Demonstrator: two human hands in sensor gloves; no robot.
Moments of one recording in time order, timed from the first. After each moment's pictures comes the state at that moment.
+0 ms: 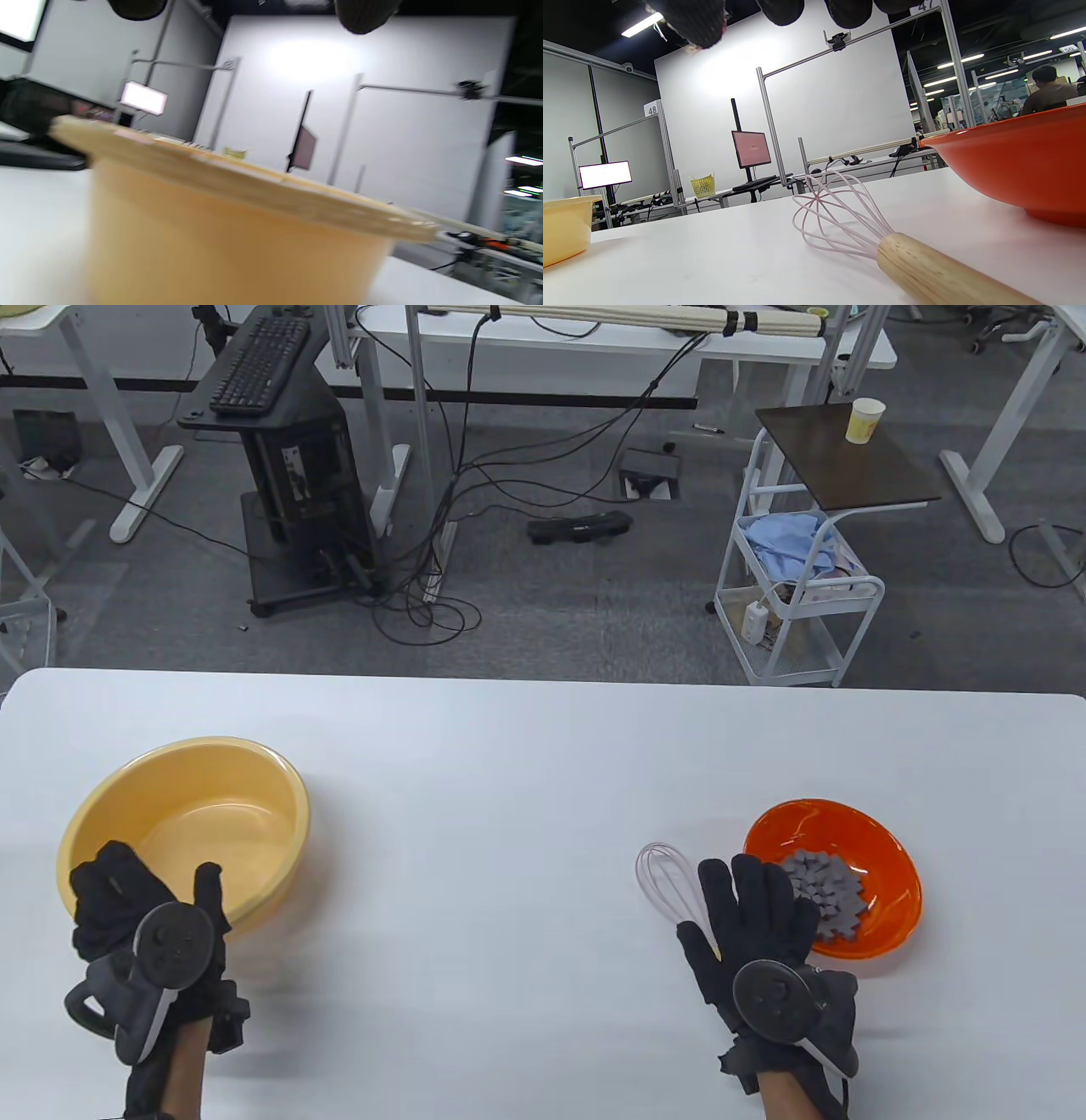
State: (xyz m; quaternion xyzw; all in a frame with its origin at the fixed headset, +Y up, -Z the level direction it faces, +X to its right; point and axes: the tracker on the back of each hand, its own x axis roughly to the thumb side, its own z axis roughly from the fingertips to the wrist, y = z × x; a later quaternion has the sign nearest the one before) left_hand -0.372 -0.685 -0.258 0.14 0.28 0.11 0.94; right_hand 0.206 -0.726 -0.269 0.11 -0.15 0.97 0.18
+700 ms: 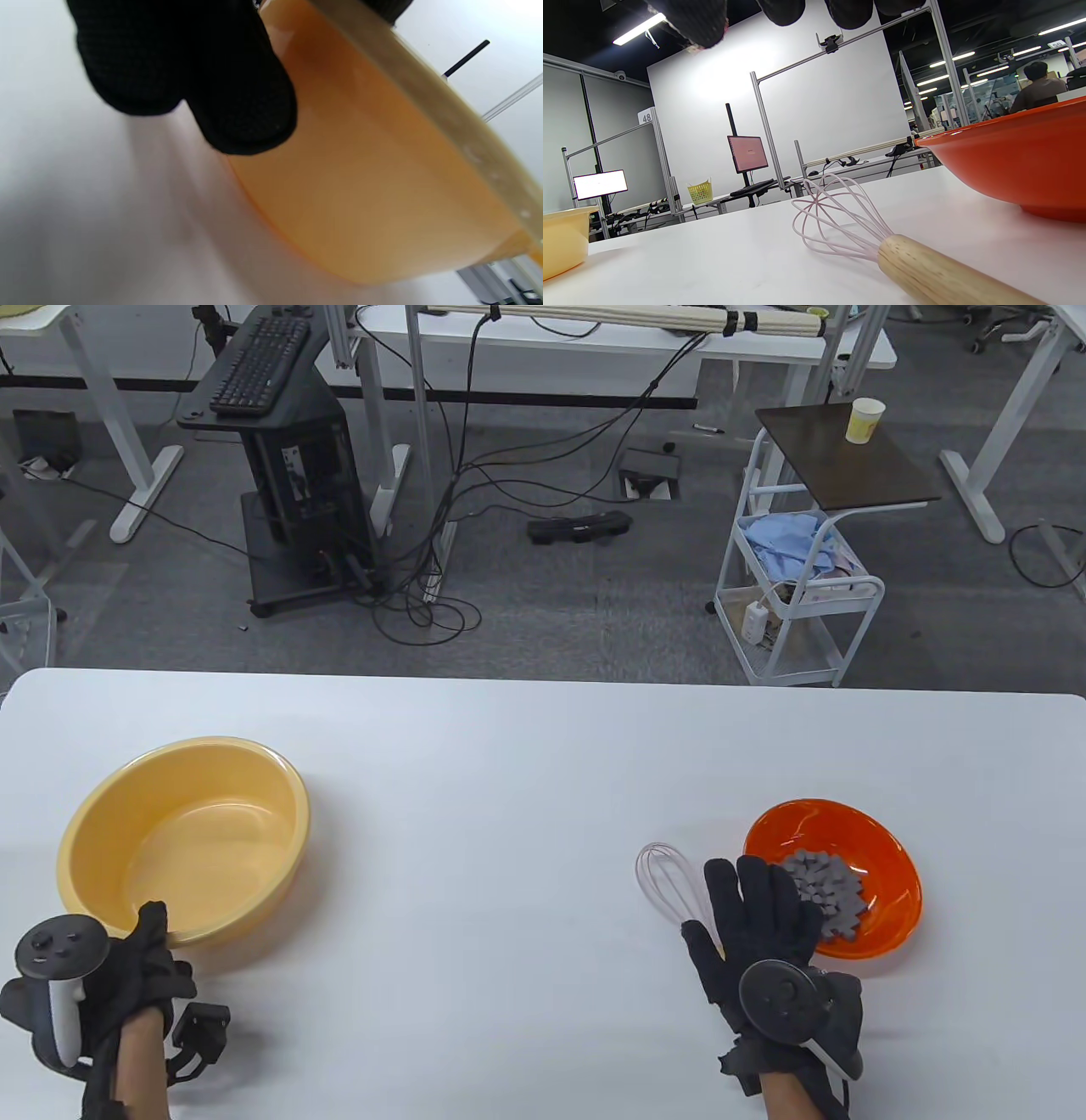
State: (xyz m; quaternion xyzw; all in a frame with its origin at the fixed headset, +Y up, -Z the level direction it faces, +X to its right) left_hand -0.435 -0.747 -0.255 0.01 0.38 0.40 0.84; right_hand 0.211 -0.725 -0.267 0.10 -0.15 0.96 0.20
